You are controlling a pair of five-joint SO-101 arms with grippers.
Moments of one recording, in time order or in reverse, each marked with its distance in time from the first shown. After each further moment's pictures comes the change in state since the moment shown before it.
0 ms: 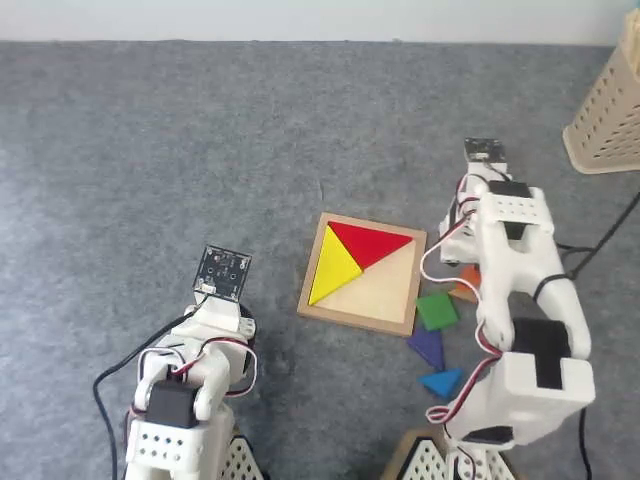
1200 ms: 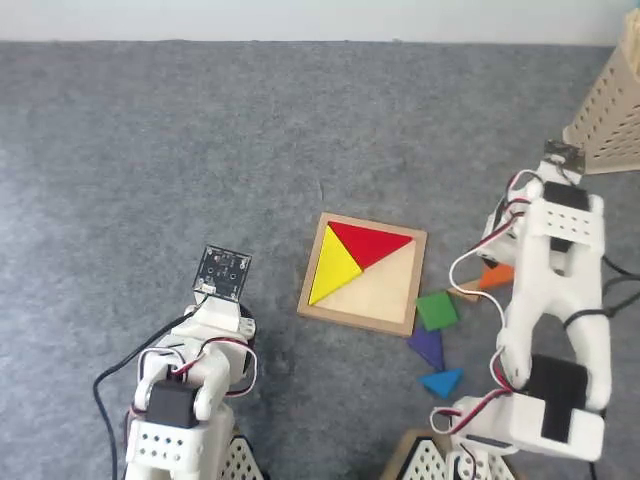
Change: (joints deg) left arm 0.0 0.0 0.0 0.0 0.0; right arm 7.1 -12.5 0.7 10.2 -14.6
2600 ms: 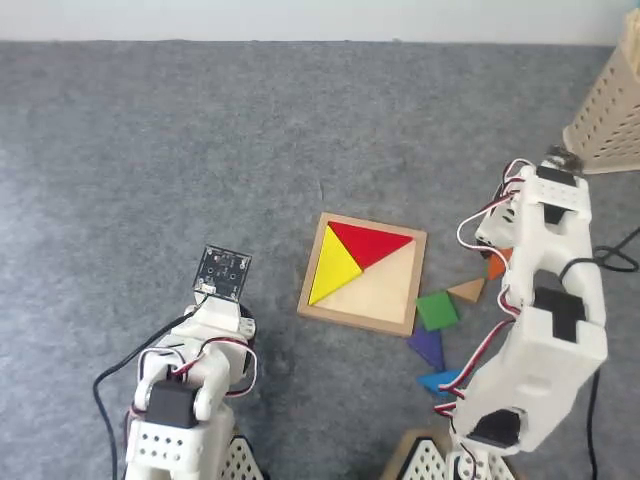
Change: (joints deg) left arm 0.0 0.0 0.0 0.0 0.0; right arm 1.7 25.9 -16.3 -4.7 -6.2
